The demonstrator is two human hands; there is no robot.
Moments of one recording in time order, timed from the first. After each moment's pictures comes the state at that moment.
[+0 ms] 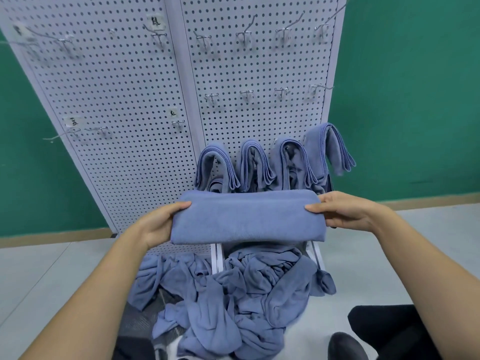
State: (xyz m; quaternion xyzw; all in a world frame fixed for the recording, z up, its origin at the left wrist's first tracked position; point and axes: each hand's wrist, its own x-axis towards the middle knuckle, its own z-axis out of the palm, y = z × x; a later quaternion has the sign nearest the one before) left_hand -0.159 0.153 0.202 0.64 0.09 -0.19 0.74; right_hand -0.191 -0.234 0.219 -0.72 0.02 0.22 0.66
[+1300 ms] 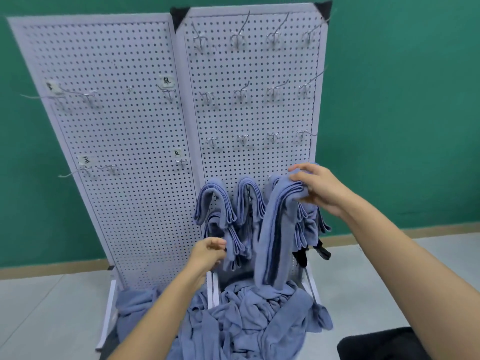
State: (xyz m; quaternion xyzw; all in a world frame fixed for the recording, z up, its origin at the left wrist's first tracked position) left_hand -0.189 0.061 0.200 0.76 0.08 -0.06 0.64; right_hand -0.195 -0.194 0.332 -0.73 -0.02 -0.06 0.68
